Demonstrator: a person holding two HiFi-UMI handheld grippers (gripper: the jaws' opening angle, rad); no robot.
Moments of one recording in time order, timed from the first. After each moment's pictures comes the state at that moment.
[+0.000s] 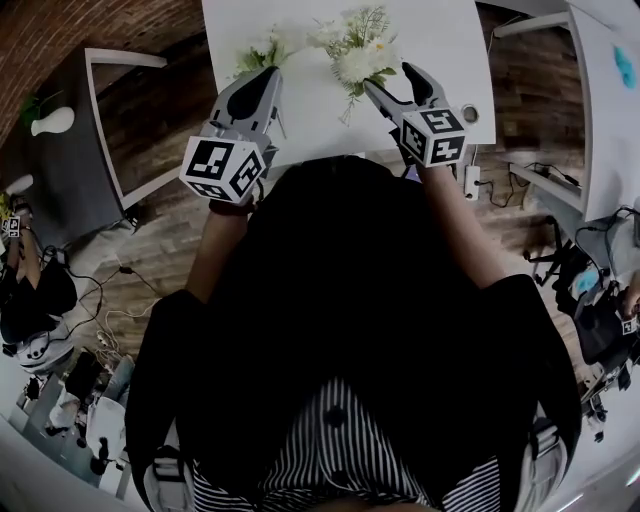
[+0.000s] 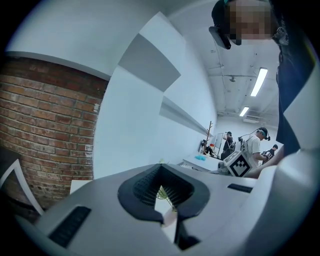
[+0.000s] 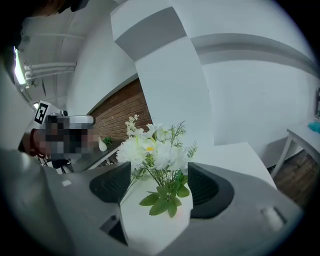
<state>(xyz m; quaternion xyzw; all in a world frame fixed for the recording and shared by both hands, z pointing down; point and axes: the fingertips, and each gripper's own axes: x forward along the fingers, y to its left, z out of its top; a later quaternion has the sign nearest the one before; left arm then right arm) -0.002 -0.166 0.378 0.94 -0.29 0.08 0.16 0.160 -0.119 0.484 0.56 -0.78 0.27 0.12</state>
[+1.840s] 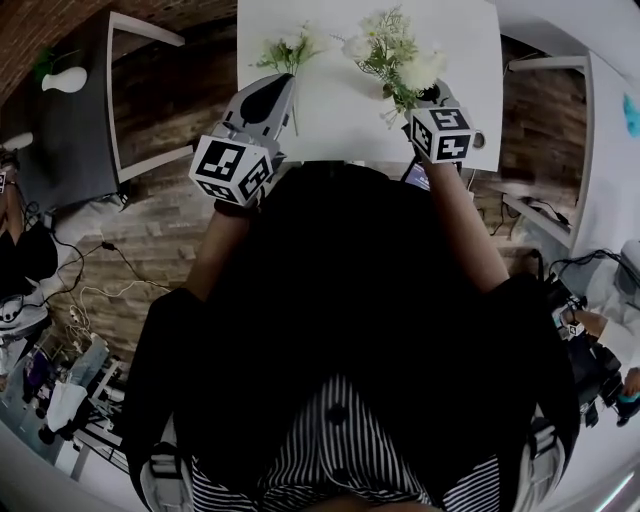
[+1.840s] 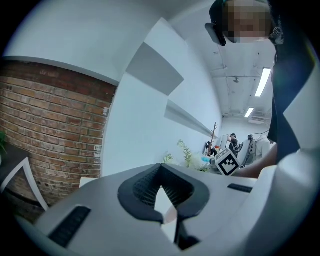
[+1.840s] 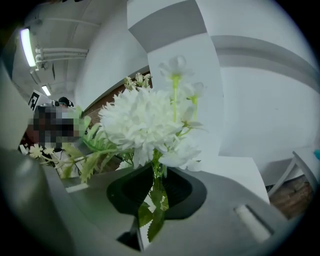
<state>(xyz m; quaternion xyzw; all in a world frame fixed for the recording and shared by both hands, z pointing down) -0.040 -0.148 0.380 0.93 -0.33 0.07 0.16 0.147 -0.149 0.489 0.54 -0.80 0.21 0.18</state>
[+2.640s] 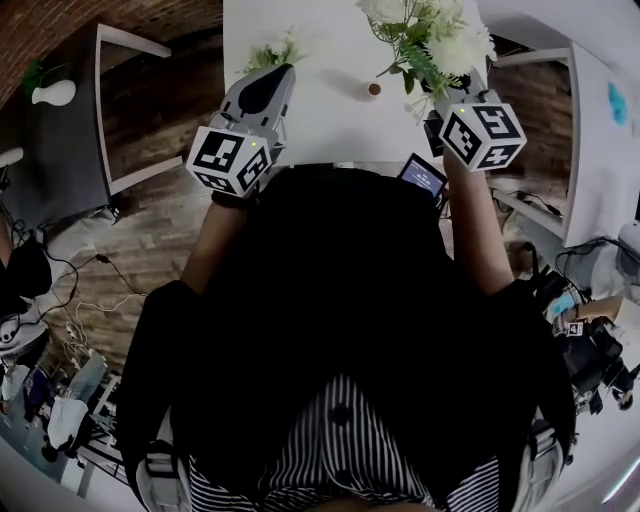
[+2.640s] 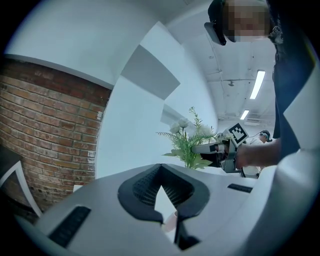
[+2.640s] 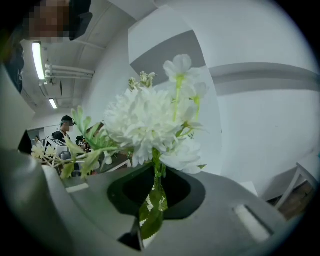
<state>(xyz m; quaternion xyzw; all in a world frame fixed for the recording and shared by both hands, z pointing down) -0.022 -0.165 0.367 0.94 -0.31 0.05 0.14 0.163 -0.163 0.346 0.54 -0.82 0.16 0.08</state>
